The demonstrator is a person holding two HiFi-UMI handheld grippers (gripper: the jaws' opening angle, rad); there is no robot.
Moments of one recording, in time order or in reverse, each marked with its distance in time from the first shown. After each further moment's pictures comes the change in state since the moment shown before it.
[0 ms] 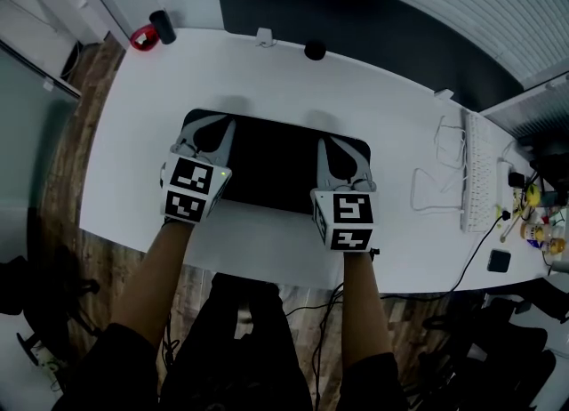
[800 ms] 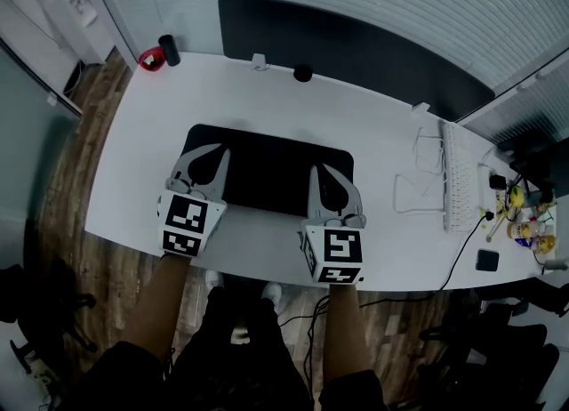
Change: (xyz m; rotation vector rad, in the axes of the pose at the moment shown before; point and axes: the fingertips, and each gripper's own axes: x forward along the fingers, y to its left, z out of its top) left arm -0.081 -0.033 0.037 0.018 -0.105 0.030; right arm -0.086 0.024 0.041 0.039 -0.138 -0.046
